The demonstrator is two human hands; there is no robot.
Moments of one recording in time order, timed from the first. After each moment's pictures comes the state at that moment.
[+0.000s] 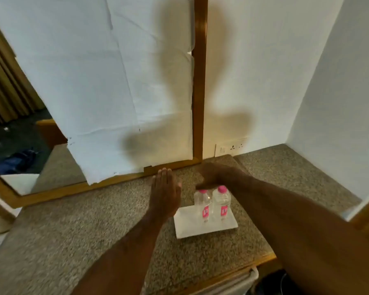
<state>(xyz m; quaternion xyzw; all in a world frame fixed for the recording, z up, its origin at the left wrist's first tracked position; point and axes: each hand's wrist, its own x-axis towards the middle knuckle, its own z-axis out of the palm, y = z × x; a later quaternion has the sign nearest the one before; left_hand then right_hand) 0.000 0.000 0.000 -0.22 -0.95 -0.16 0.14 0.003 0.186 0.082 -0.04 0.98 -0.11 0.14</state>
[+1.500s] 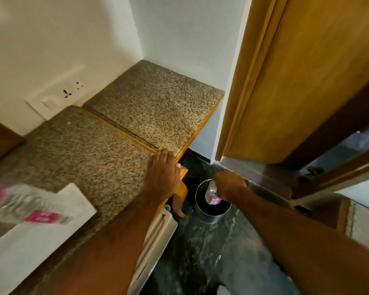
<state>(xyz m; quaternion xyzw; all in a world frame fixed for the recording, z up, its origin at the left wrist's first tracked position) 0.119 0.377 -0.184 -0.54 -0.84 -0.06 -0.03 0.290 0.496 -0.214 0.39 0.89 -0.10 0.19</state>
